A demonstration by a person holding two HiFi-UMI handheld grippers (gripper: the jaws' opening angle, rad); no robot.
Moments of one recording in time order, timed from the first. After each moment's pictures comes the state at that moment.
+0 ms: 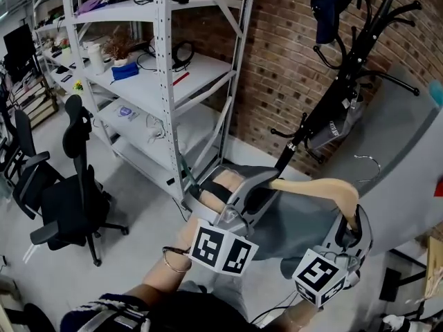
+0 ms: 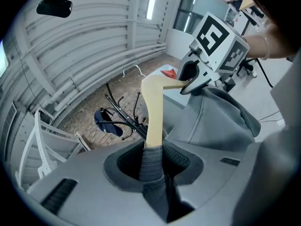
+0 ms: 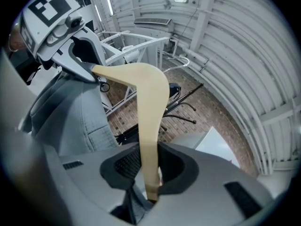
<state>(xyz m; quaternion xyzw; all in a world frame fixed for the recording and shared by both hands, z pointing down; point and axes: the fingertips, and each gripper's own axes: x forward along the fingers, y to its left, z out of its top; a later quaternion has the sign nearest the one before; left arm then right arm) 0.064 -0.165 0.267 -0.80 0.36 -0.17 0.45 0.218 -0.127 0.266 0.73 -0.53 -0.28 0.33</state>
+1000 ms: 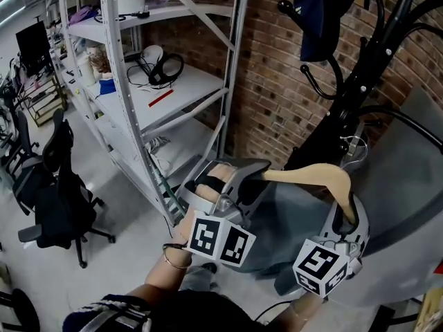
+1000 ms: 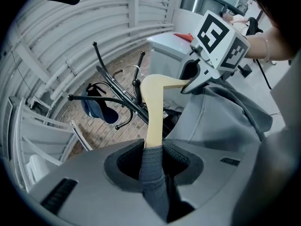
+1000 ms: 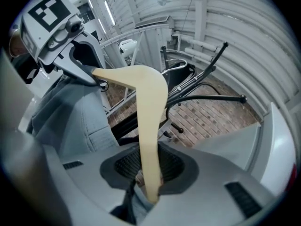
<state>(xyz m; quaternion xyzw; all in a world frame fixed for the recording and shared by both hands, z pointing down) 0.158 -0.372 0.262 -0.77 0.43 -0.21 0.42 0.316 -0.358 0.260 0.68 -0.60 -0.30 0.31</state>
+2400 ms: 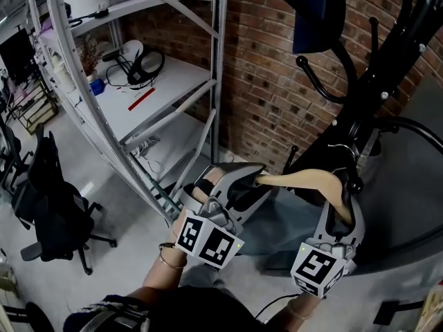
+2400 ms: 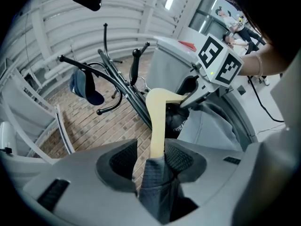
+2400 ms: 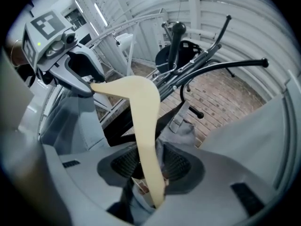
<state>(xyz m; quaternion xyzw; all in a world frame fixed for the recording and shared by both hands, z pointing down) 0.170 -0.434 0.307 -0.84 0.35 -0.15 0.38 0.318 -0.424 0.306 0.68 -0.63 -0.25 0.29</state>
